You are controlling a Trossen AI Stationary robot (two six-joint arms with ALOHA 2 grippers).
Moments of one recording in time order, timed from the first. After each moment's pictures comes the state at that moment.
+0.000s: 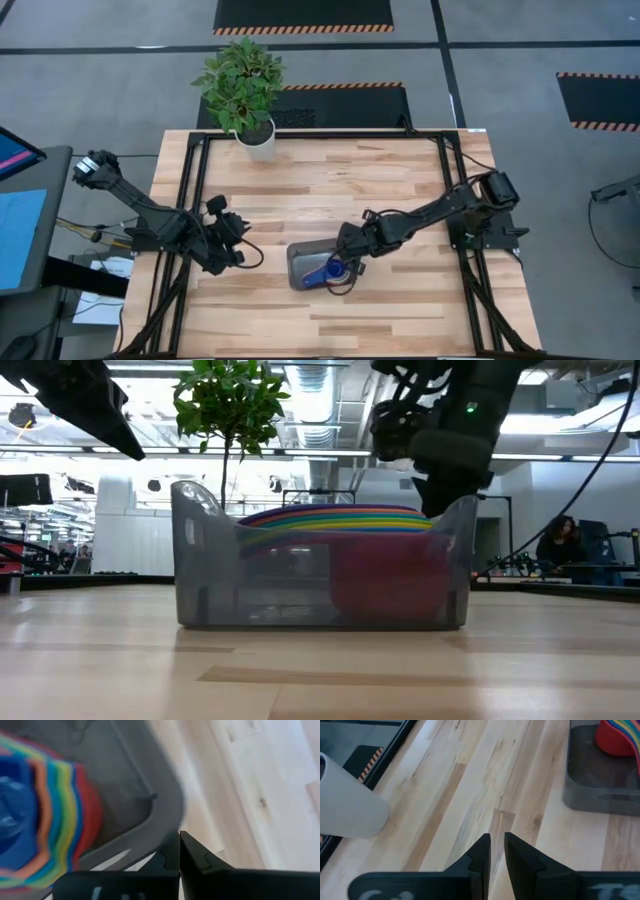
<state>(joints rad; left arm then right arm) -0.59 1.08 0.81 -0.95 -0.75 -0.75 0.26 1.79 1.19 -0.68 0.29 0.60</state>
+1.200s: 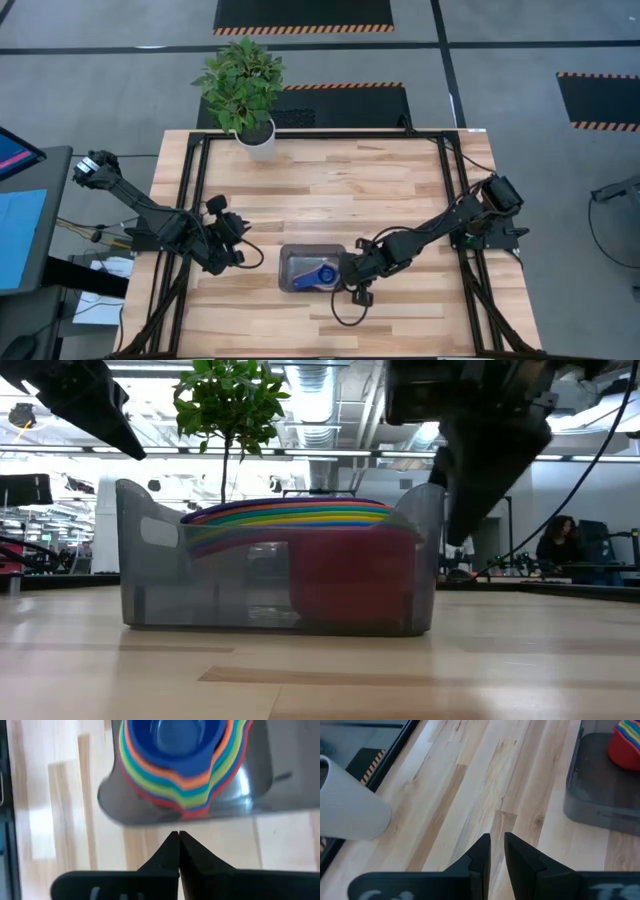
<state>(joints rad) -0.59 1.08 0.81 -0.95 -0.75 -0.74 0.40 1.79 1.19 -0.50 0.03 0.56</state>
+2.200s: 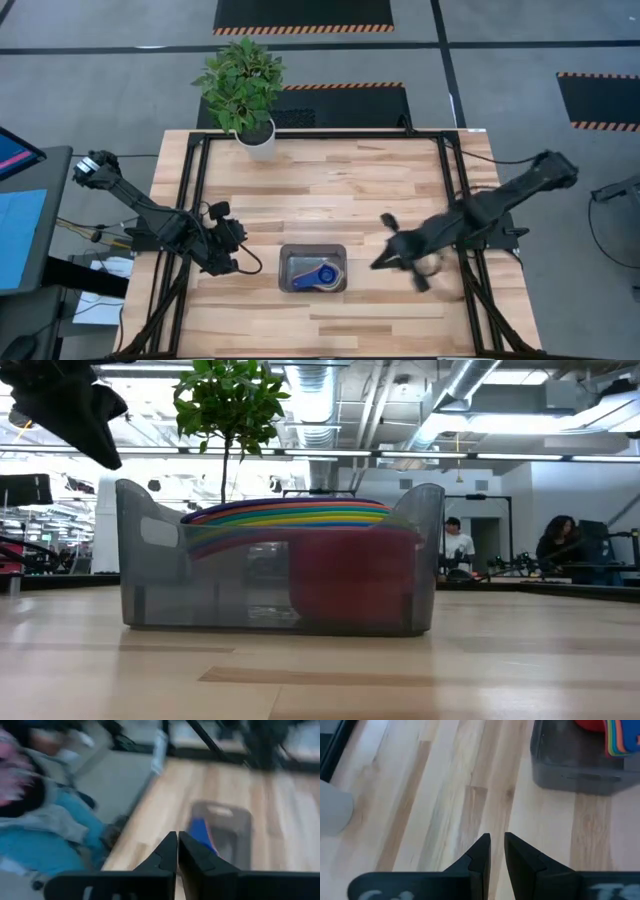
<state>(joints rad) -0.60 1.08 0.81 -0.95 -0.57 -0.67 0.48 1.18 1.08 -0.34 0.09 0.15</state>
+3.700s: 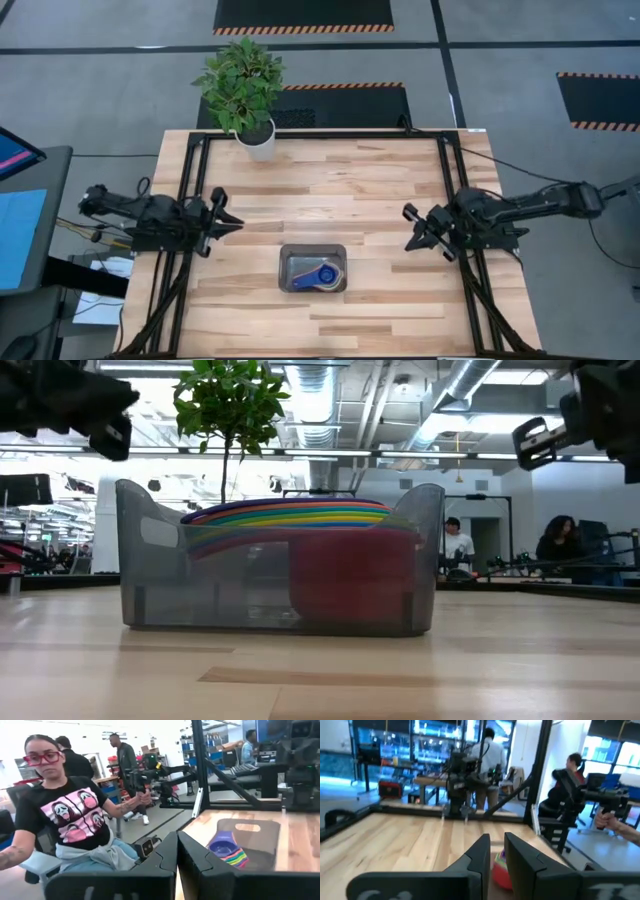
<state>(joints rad) -0.28 0.01 0.08 0.03 -0.16 -0.12 0.00 0.54 0.01 0.68 -0.62 0.24</state>
